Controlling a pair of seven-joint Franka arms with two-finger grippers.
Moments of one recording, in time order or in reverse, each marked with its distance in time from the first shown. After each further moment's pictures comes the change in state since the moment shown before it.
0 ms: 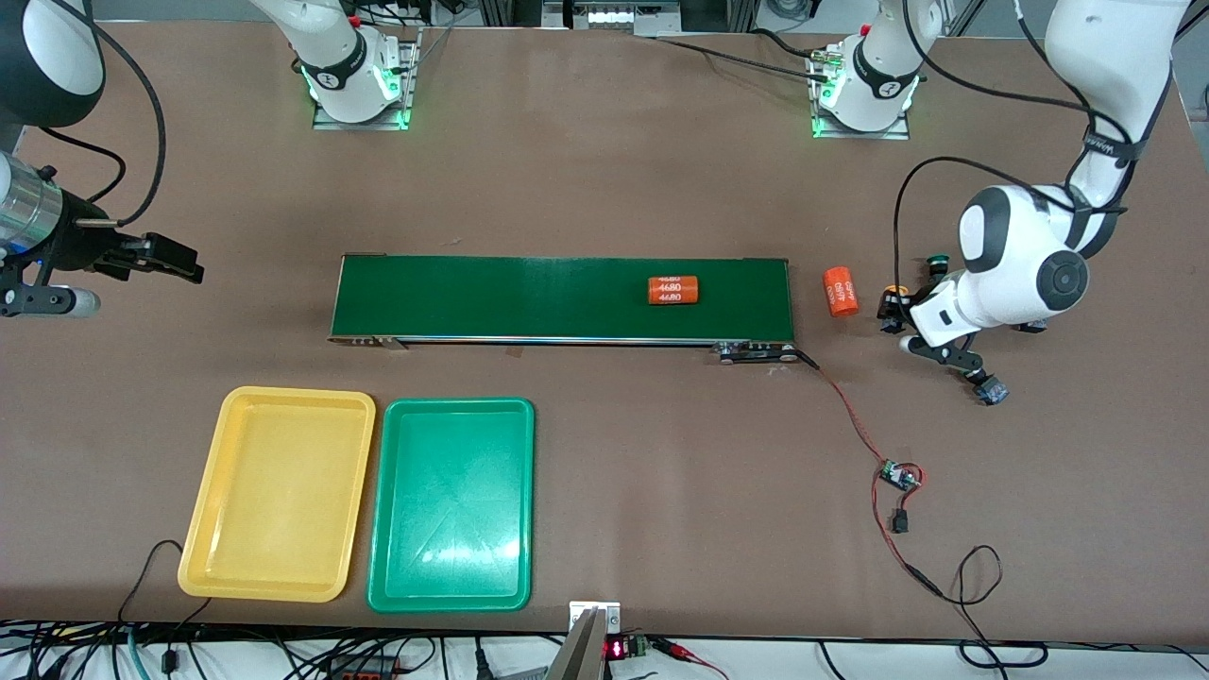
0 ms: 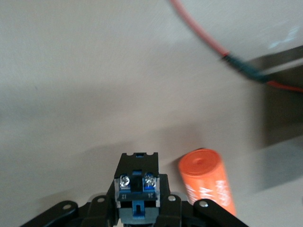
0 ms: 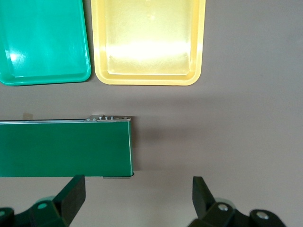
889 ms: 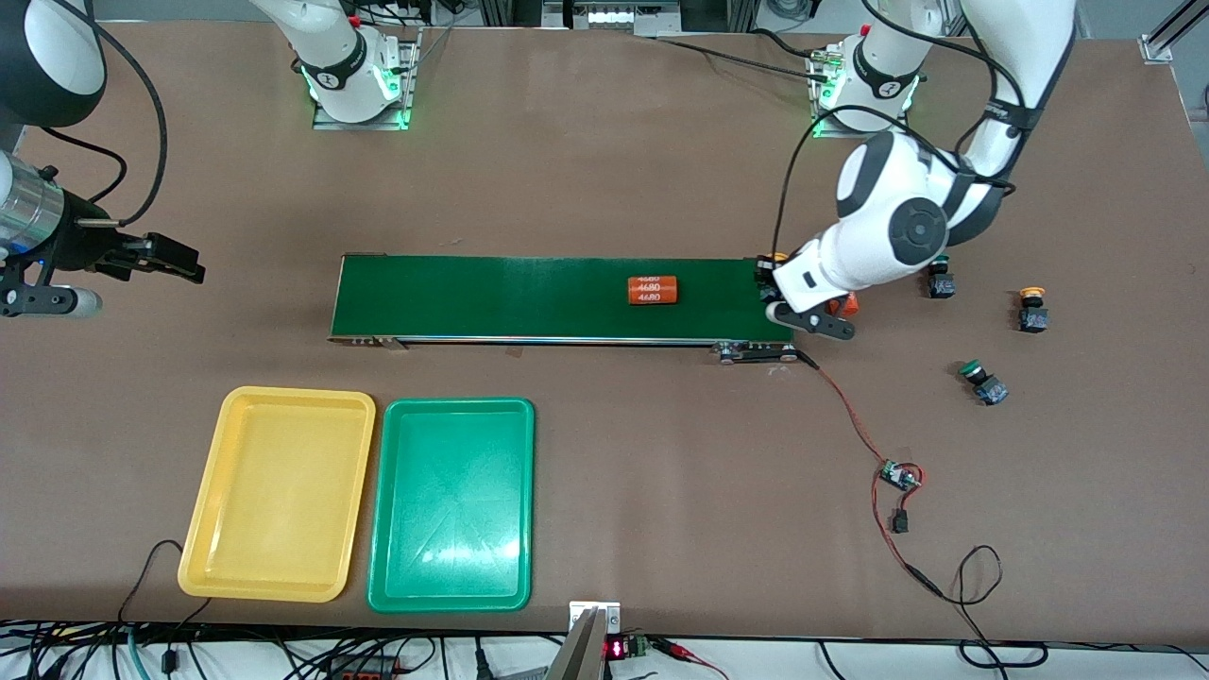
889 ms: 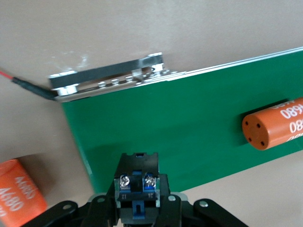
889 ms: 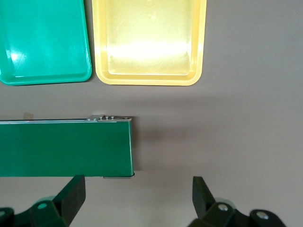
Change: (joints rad) left arm -0.209 -0.037 -0.193 0.070 -0.130 -0.042 -0.371; right arm 0.001 0.000 0.001 0.000 0.000 0.001 0.000
